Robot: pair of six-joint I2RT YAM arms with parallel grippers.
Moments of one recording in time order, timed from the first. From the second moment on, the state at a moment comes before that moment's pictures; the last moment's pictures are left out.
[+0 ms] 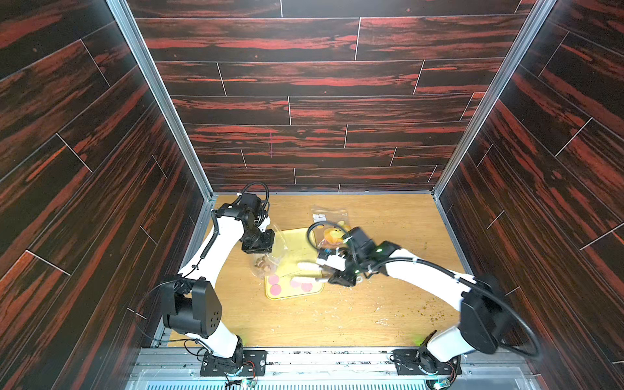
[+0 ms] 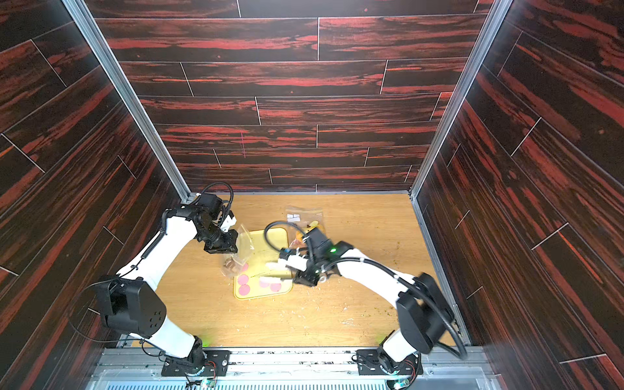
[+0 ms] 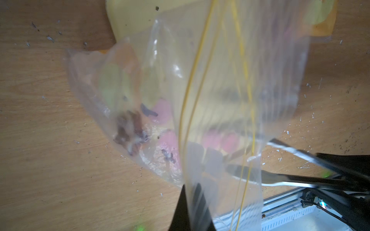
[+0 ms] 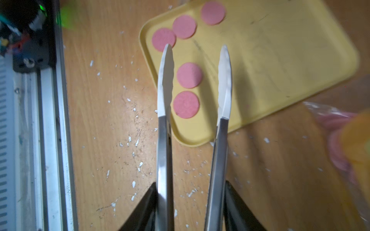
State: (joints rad) left arm -0.15 1.62 1.47 -1.21 0.29 -0.16; right arm 0.79 1.59 1.11 -0.61 -0.36 -0.51
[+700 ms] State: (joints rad) left arm -0.15 1.66 1.47 -1.21 0.29 -0.15; right arm 0.89 1.75 1.22 -0.67 -0.18 -0.55
